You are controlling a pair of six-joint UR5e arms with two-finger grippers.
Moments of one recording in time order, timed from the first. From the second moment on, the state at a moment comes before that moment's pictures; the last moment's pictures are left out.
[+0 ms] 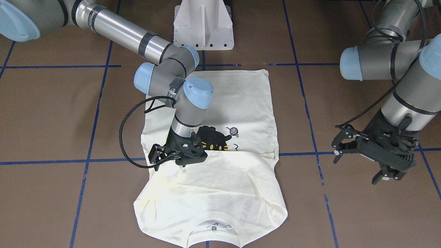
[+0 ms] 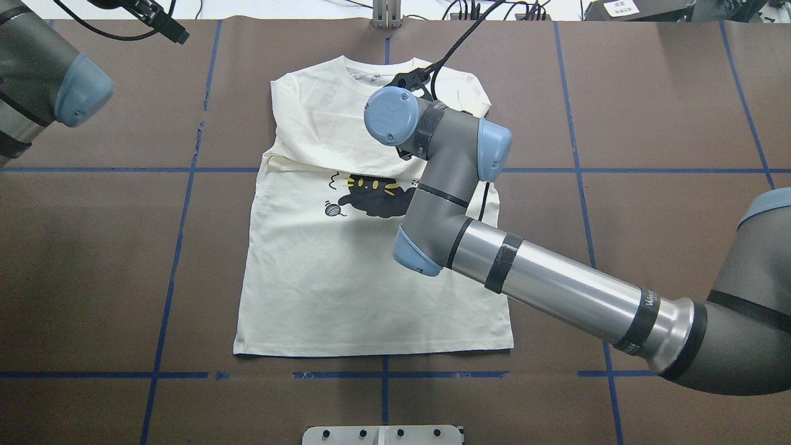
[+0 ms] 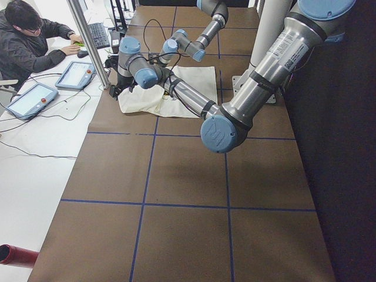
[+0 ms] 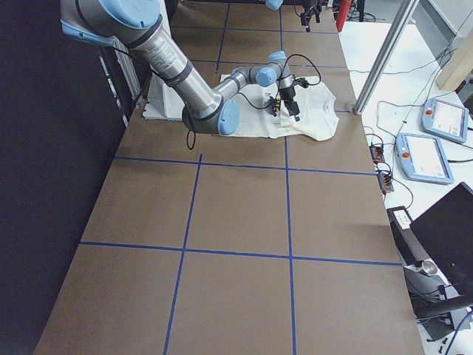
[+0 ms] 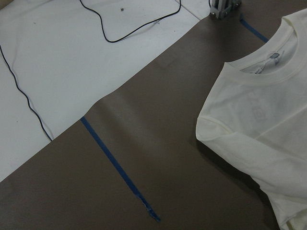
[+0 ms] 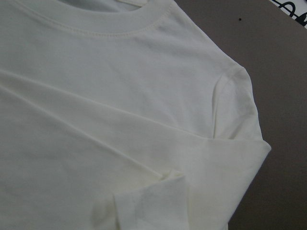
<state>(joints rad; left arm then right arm) -1.13 -2.20 -1.50 -1.87 -2.10 -0.16 0.59 -0.61 1.11 -1.55 1.44 0.77</state>
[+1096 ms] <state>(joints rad) -1.10 -2.17 -1.52 -1.92 -2.10 -0.27 0.78 -0.81 1.39 -1.59 1.61 0.43</state>
